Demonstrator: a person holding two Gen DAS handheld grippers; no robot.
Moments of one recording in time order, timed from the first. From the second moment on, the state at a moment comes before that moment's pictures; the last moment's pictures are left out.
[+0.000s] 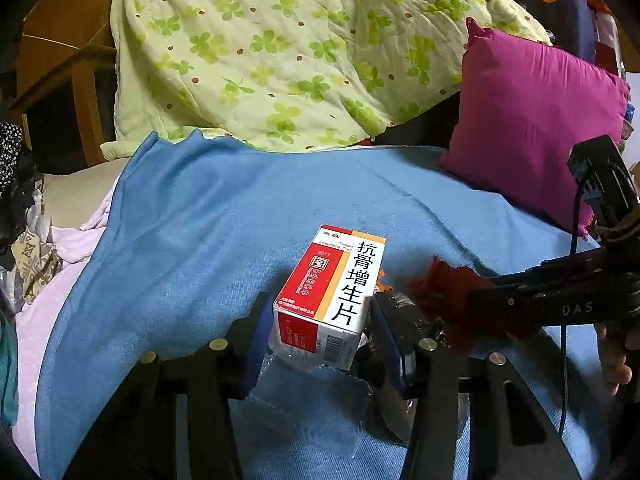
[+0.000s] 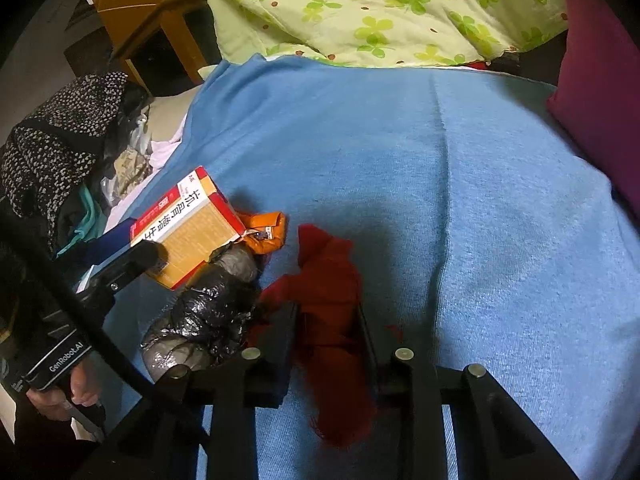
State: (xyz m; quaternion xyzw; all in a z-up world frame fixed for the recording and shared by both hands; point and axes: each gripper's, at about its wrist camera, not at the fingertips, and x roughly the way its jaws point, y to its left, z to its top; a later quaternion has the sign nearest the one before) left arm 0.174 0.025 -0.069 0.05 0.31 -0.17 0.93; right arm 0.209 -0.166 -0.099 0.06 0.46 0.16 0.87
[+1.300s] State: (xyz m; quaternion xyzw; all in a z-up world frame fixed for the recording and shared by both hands) left arm 0.029 -0.020 0.032 0.04 0.23 -0.06 0.97; right arm 0.056 -0.259 0.002 0.15 0.33 0.12 0.92
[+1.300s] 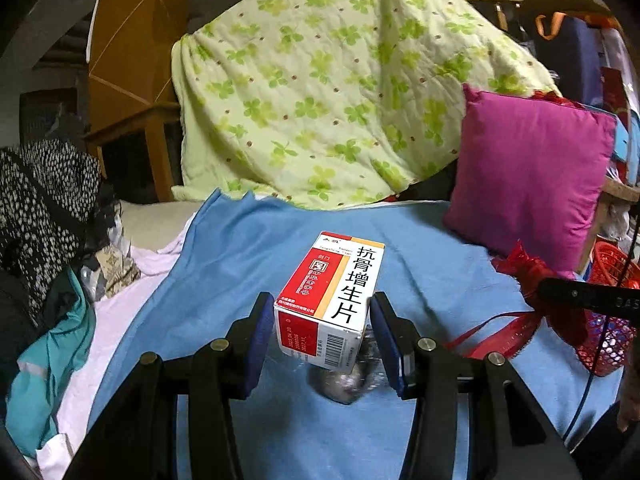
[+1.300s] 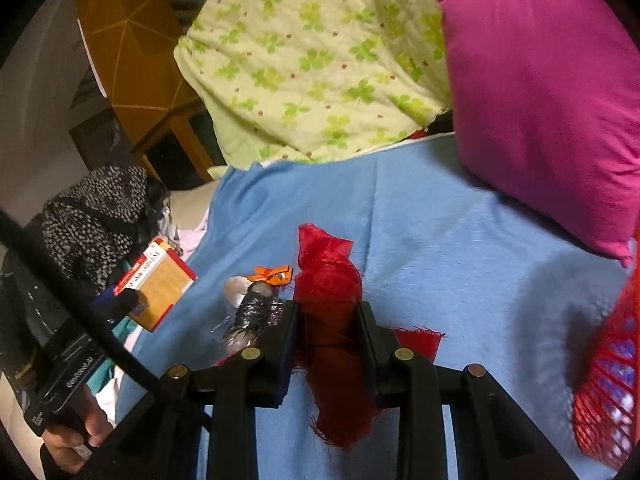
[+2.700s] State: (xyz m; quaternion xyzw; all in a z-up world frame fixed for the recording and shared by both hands) left arm -0.067 -0.223 0.110 0.14 0.17 -0.23 0.95; right arm -0.141 -0.458 0.082 0.22 0.18 -0.05 0.96
